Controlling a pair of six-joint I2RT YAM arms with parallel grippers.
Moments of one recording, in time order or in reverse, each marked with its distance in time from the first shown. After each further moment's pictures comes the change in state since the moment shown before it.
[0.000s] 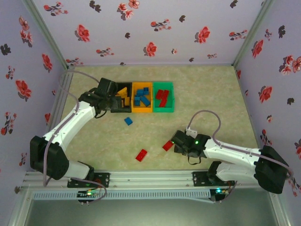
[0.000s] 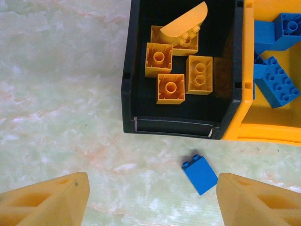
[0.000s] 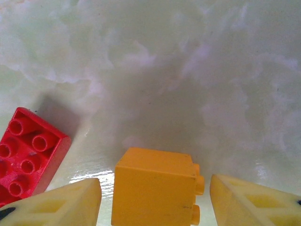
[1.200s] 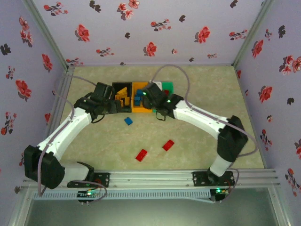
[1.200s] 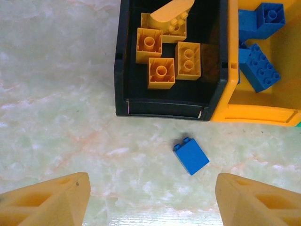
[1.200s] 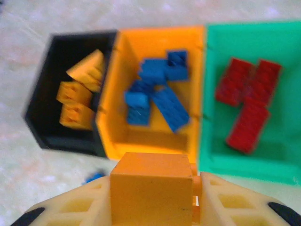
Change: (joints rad) left arm -0.002 -0.114 -0.079 0.003 0.053 -0.008; right arm -0.130 0.624 0.922 0.235 0.043 -0.531
